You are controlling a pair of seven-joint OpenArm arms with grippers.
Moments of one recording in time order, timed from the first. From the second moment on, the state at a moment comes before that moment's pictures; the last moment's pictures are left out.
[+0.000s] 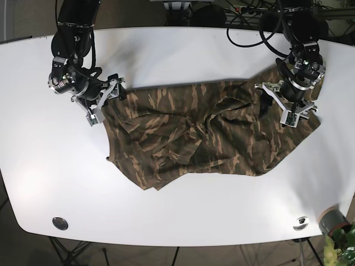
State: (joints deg) left arm 12.2 -12.1 -19.0 102.6 -9.3 -29.2 32.1; right arm -3.4 7.8 14.3 92.8 22.7 32.4 -61.9
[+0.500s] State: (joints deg) left arm 12.1 -11.6 -25.6 102.6 -10.4 -29.3 32.1; right arm -4.1 5.7 13.5 91.7 23.2 32.4 -59.8
